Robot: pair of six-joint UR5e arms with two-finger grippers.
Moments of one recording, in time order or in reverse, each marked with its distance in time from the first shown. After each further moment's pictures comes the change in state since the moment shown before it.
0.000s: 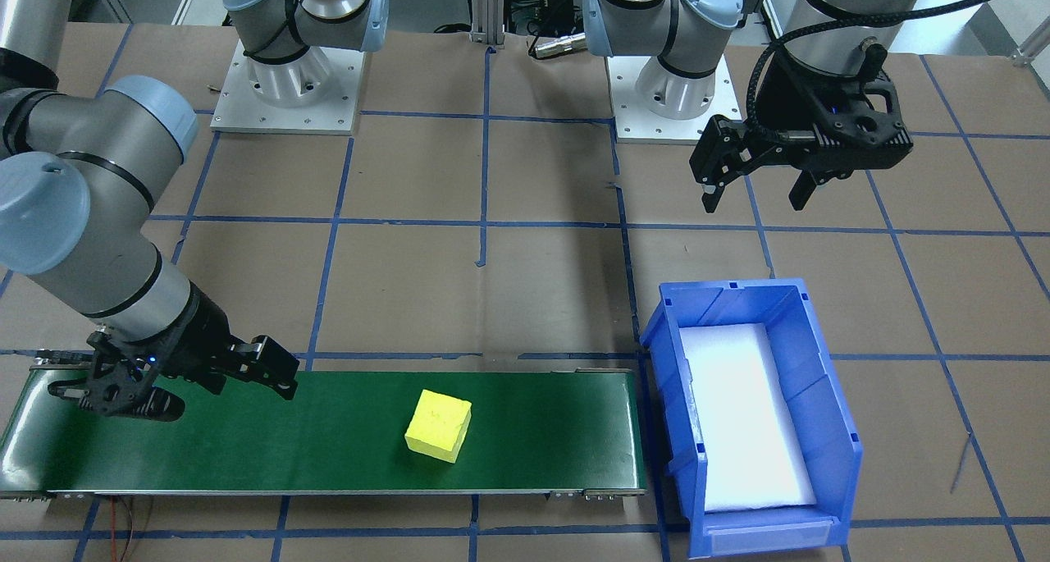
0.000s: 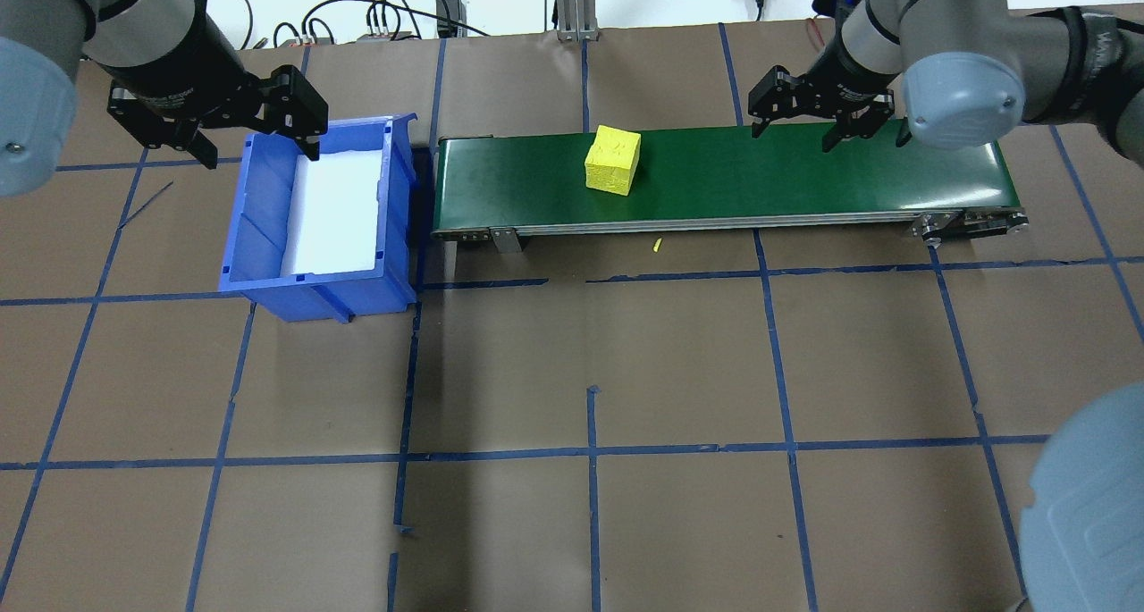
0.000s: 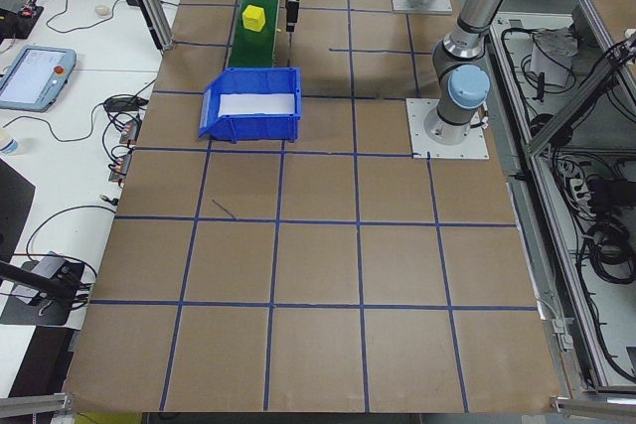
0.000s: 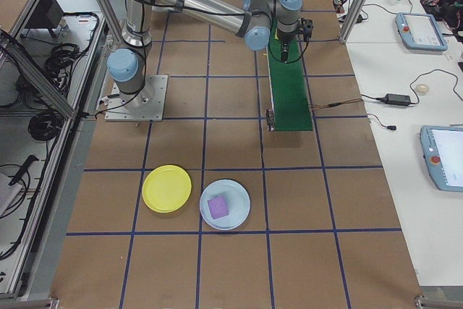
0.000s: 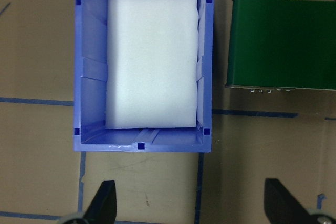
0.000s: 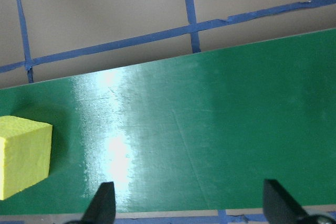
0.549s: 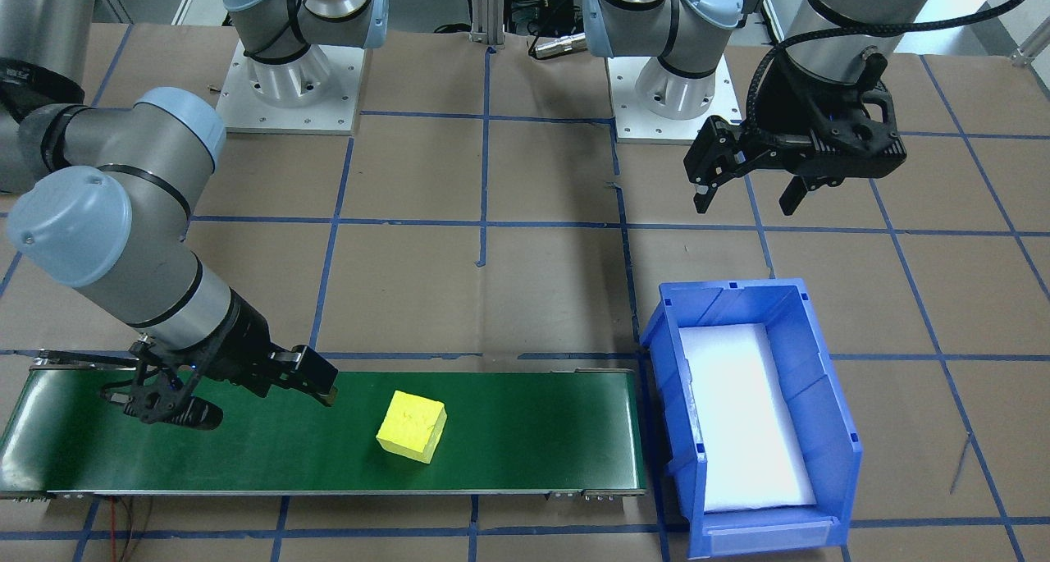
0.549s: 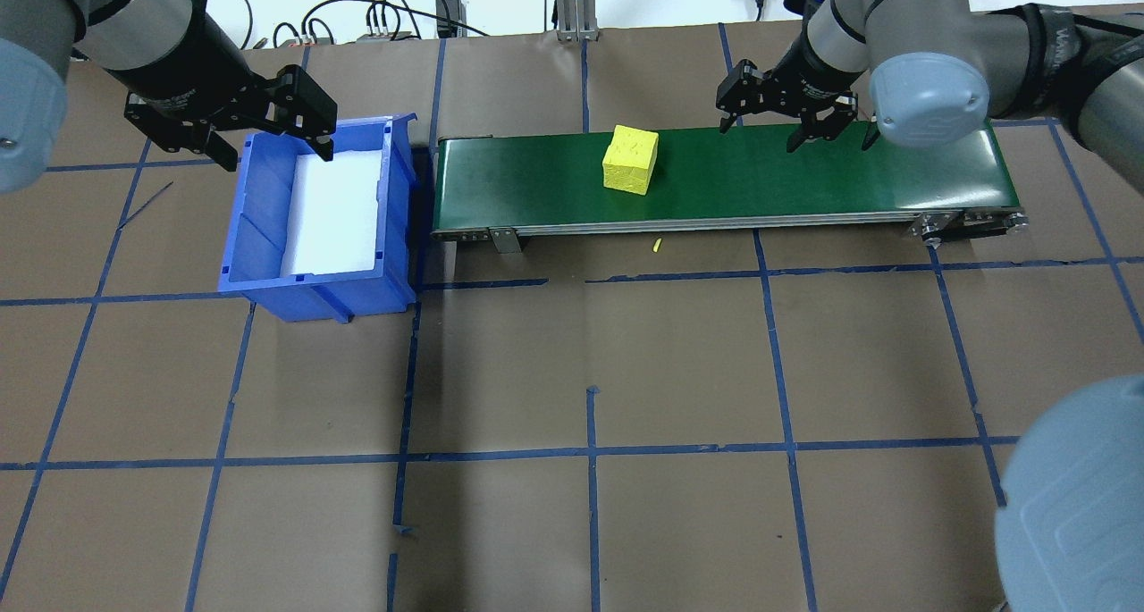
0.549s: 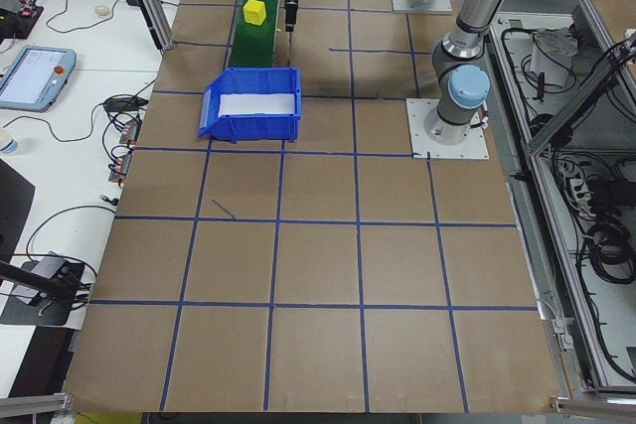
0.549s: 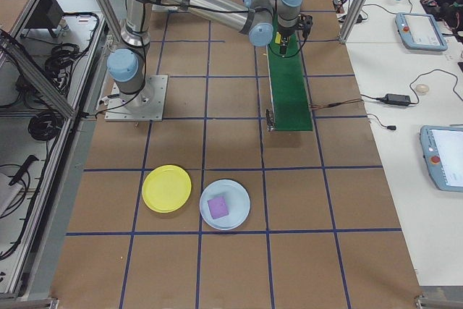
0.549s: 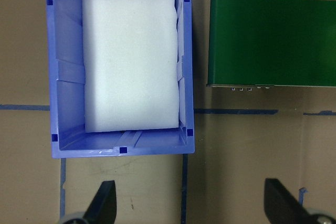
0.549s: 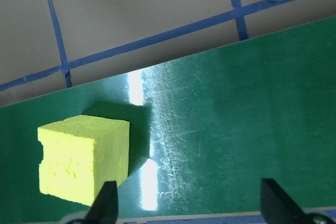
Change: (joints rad) left arm -0.007 -0.004 0.006 -0.016 0.004 0.019; right arm 0.046 0.029 -0.011 -0.021 0.067 0.125
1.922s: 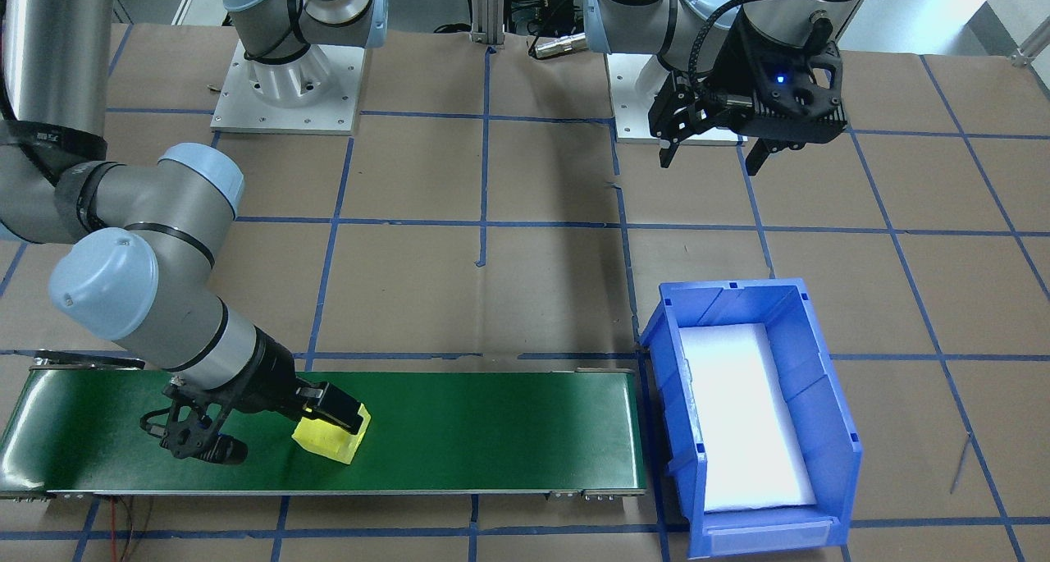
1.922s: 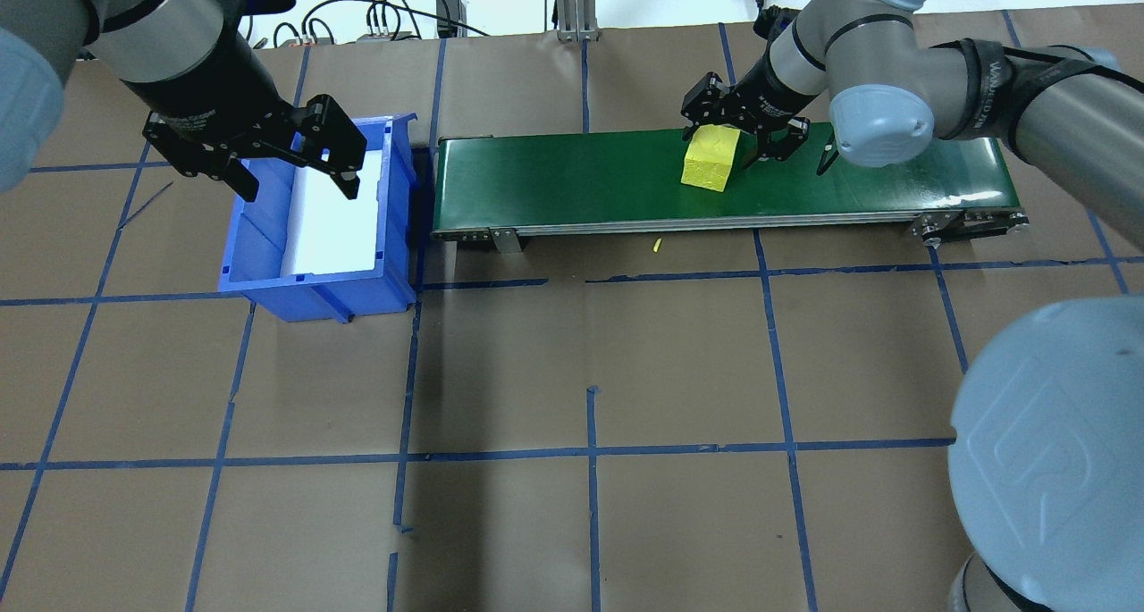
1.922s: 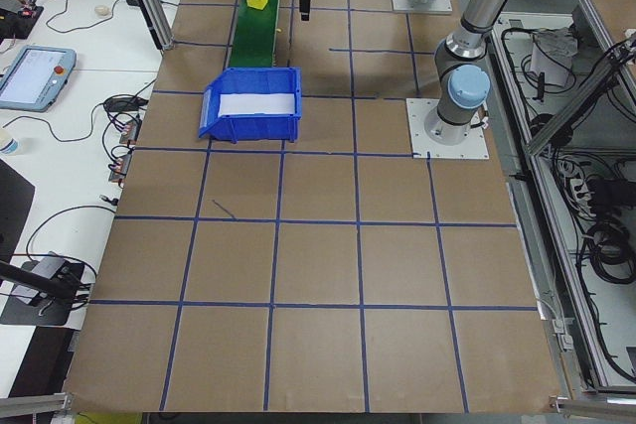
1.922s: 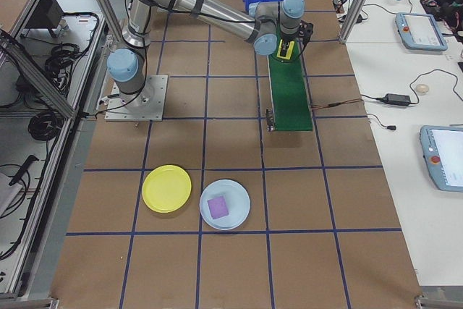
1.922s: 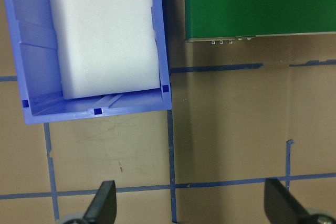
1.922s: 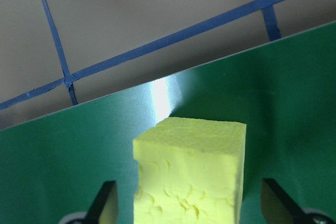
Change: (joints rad) left arm -0.049 0.029 0.032 -0.155 -0.013 0.017; right arm 0.003 0.092 -0.002 -0.086 0.067 0.069
